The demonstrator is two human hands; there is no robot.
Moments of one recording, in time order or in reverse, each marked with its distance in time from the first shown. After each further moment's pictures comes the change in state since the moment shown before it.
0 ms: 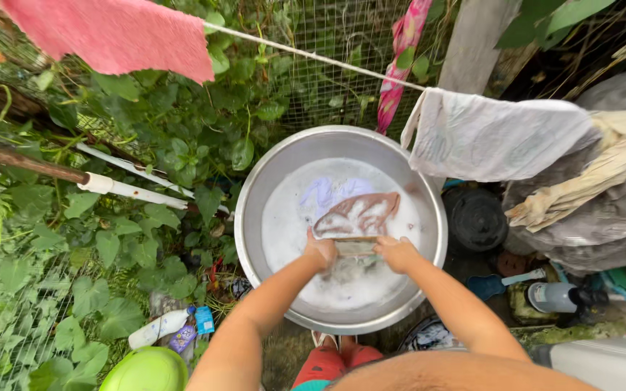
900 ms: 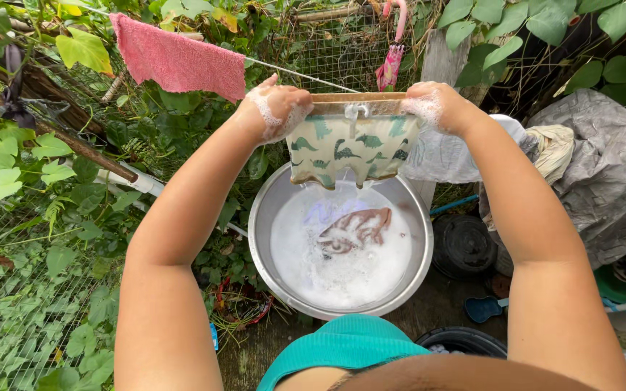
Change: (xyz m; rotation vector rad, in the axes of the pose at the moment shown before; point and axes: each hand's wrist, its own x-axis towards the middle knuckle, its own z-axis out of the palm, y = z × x) left_hand -0.293 -0.063 -0.414 0.187 0.803 0.051; right_hand -0.055 -0.002 -0.451 0.418 0.596 -0.087
